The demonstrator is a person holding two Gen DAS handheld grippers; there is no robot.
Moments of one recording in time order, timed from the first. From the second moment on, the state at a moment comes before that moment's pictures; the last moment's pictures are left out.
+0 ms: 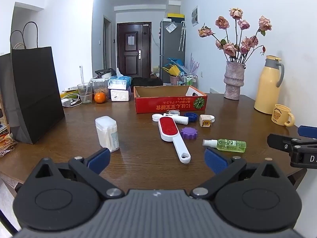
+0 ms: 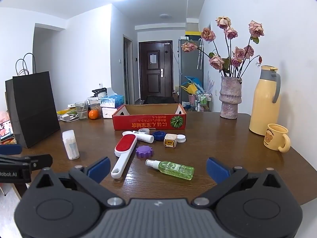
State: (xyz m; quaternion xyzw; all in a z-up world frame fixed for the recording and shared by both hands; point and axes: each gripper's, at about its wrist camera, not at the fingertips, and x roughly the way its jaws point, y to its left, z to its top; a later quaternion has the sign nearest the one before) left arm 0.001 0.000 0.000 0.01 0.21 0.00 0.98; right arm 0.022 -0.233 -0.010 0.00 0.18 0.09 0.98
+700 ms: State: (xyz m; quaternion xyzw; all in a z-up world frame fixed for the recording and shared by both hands) left arm -0.001 0.000 -0.006 0.00 0.21 0.00 0.98; right arm 0.022 -0.233 -0.012 0.00 0.18 0.09 0.98
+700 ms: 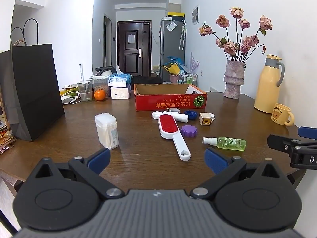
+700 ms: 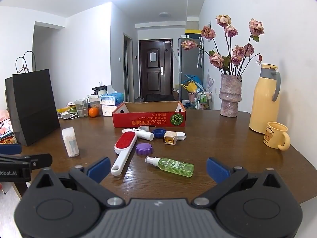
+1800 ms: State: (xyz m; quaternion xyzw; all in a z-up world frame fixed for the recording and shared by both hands) left arm -0.001 0.003 -0.008 0.00 0.21 -0.01 0.98; right arm 0.020 -0.236 -0.013 0.00 0.18 0.08 0.98
